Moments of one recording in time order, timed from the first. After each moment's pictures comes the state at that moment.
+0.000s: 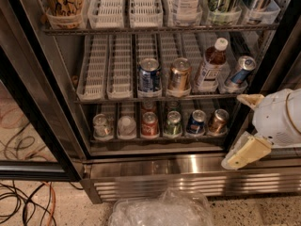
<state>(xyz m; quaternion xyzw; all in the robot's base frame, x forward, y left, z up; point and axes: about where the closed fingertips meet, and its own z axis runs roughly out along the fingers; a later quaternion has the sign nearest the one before) 0.431 -0.197 0.849 -0.55 0.78 0.05 0.30</state>
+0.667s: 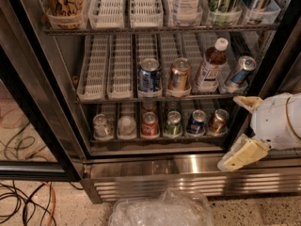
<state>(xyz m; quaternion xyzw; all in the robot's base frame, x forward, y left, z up) 0.429 -0.188 0.846 -0.55 0.77 0.07 0.32</state>
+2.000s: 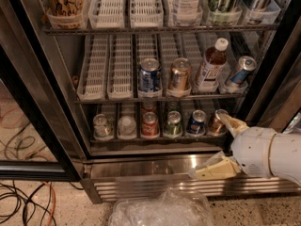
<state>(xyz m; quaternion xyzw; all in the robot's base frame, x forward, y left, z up) 0.423 -0.140 0.810 -0.44 0.76 0.17 0.46</state>
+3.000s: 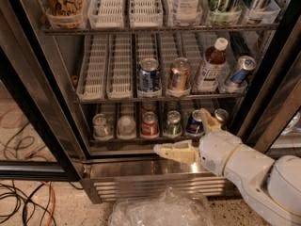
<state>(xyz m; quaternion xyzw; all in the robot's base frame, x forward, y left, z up) 0.467 -0.086 0.808 -0.28 0.72 0.21 0.59</state>
